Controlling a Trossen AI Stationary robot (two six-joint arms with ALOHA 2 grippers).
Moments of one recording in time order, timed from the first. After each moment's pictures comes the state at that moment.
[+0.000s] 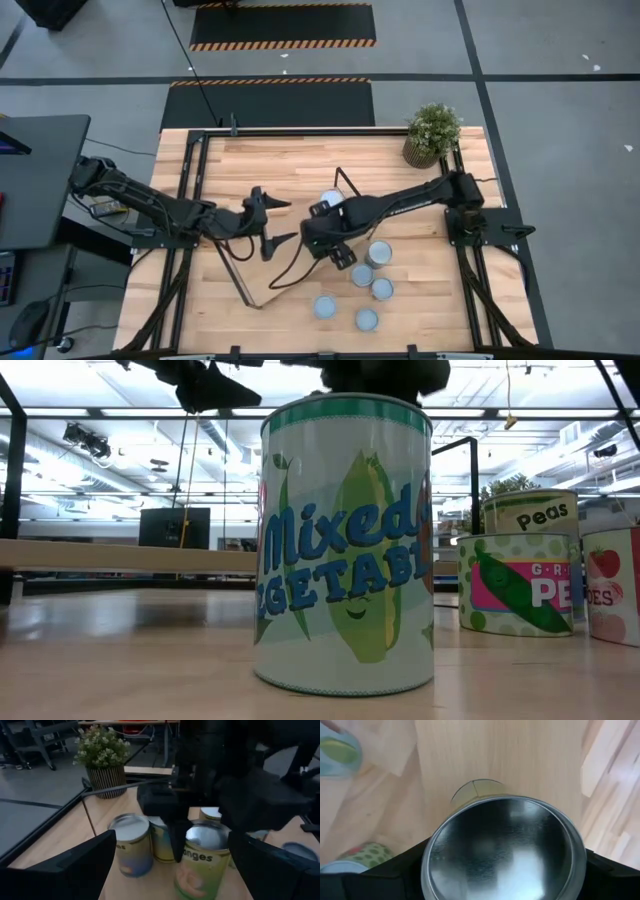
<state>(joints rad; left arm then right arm) -0.35 1.13 0.68 0.17 -0.58 -0.14 0.20 2.04 1.85 -1.07 0.14 -0.29</state>
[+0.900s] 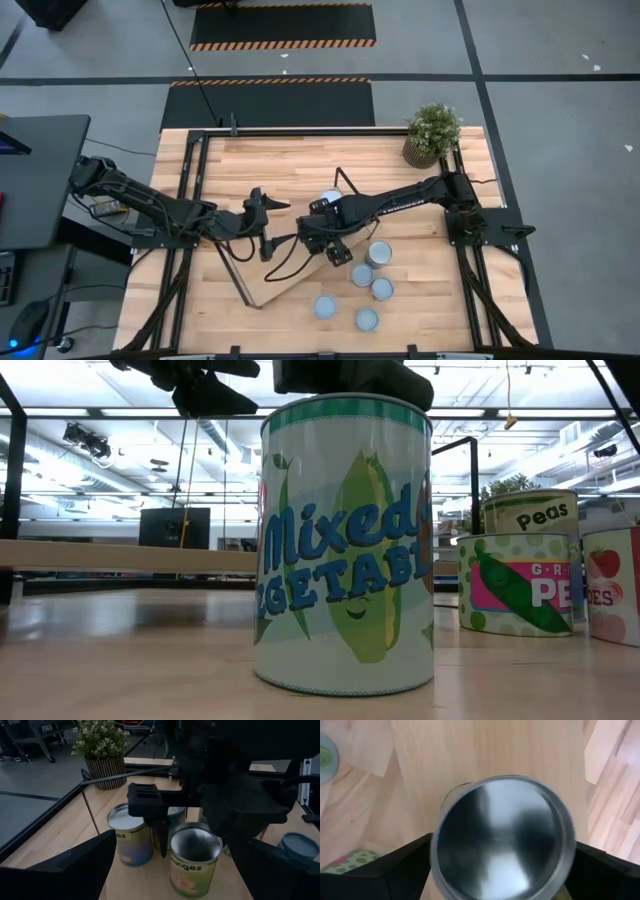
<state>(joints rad) -0.35 1.13 0.68 0.12 -0.58 -0.17 0.18 2.08 1.85 -1.06 0.14 -0.24</state>
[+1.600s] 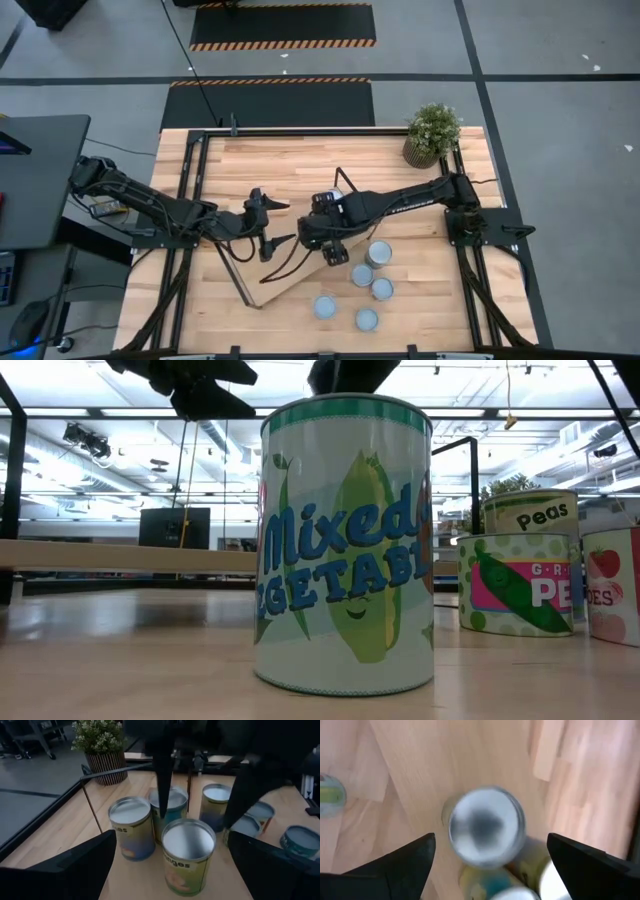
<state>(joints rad) -0.35 1.13 0.68 0.09 -0.58 -0.17 0.22 2.07 2.05 -1.23 0.26 -0.07</state>
